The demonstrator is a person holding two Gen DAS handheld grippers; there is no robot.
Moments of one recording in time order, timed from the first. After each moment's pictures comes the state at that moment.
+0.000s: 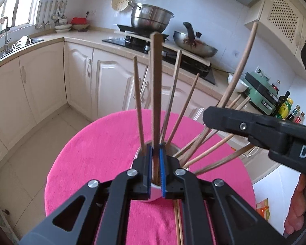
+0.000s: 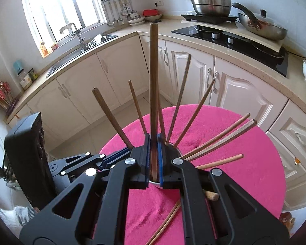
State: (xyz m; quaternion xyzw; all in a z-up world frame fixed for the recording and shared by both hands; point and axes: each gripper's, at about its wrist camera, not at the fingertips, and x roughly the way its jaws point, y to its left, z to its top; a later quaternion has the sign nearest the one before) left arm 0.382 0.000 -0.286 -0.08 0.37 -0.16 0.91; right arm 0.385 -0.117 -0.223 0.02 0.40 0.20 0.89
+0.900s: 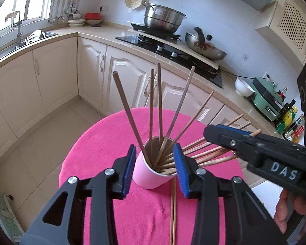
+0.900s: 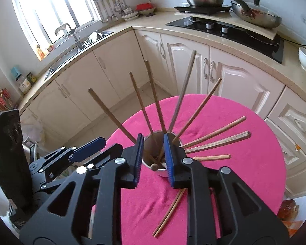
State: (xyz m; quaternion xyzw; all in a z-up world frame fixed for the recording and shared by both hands) left arm 0.355 0.007 -0.249 -0.10 0.39 -0.11 0.91; right arm 0.377 -0.125 -0.217 0.05 0.44 0.19 0.88
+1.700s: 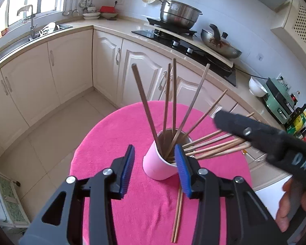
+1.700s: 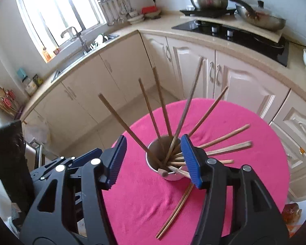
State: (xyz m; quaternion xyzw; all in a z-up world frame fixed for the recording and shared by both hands) left arm 0.347 0.010 -0.242 -0.10 0.42 -0.05 0.90; right arm 0.378 -0.130 -0.204 0.06 0.42 0.20 0.88
